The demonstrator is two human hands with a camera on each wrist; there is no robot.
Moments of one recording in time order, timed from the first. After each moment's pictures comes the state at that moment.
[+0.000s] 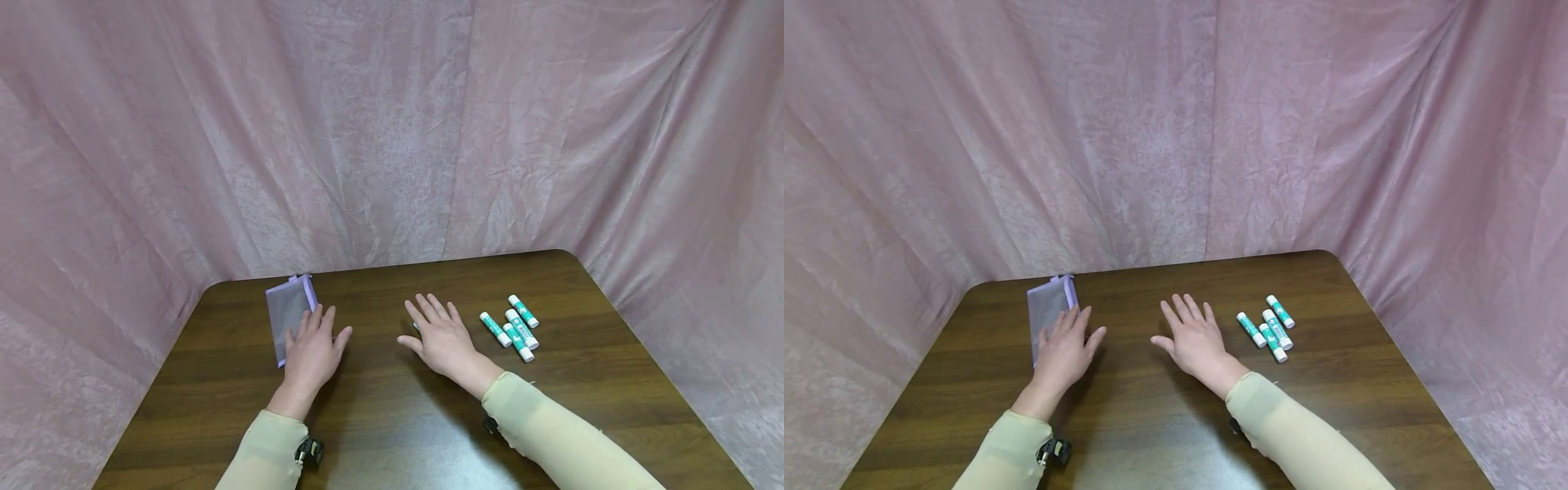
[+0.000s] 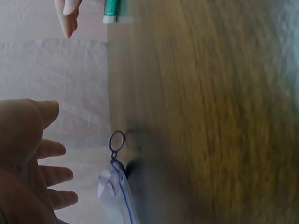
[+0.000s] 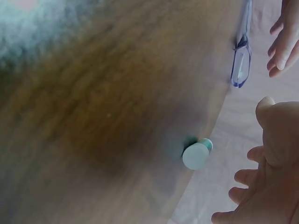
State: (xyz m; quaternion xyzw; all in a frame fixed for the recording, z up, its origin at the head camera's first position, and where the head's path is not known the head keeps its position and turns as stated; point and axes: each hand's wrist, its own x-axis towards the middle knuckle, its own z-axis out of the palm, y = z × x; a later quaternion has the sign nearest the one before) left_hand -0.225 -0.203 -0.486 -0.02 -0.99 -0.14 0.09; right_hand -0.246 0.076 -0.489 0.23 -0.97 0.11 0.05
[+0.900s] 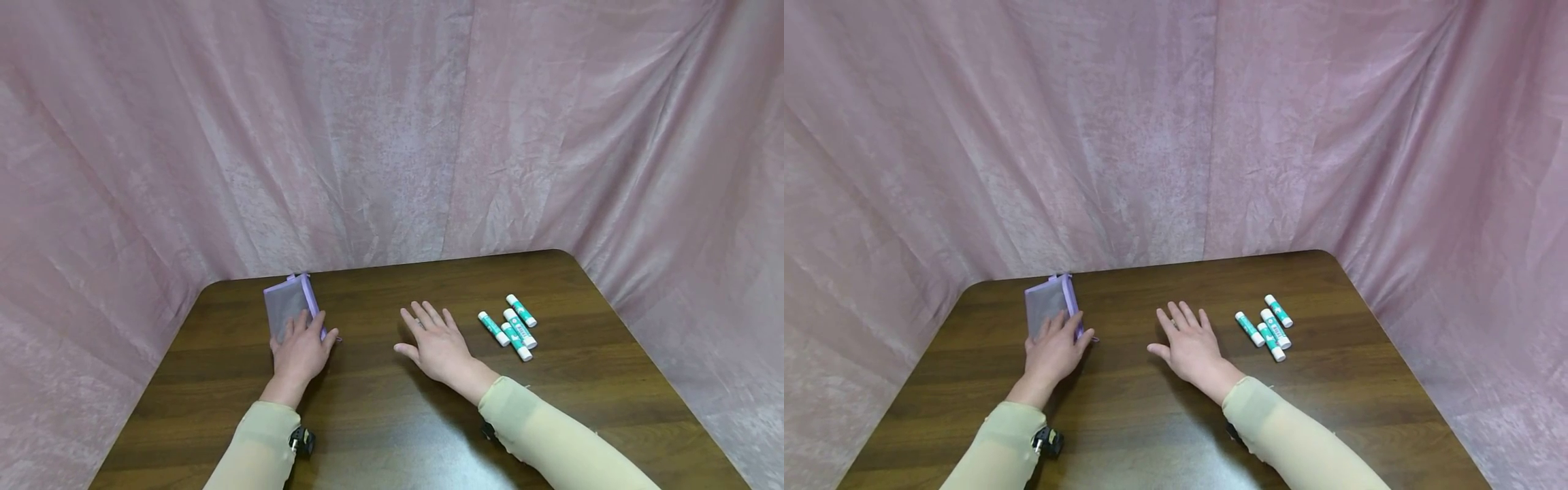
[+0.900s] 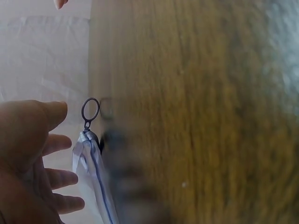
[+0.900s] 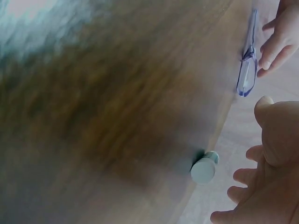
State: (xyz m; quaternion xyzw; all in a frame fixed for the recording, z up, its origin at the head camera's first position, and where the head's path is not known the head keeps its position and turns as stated) left_hand -0.236 -0.226 -0.494 0.03 -0.99 -0.14 0.03; right_hand -0.239 0.073 -0.501 0.24 -0.96 0.11 0.03
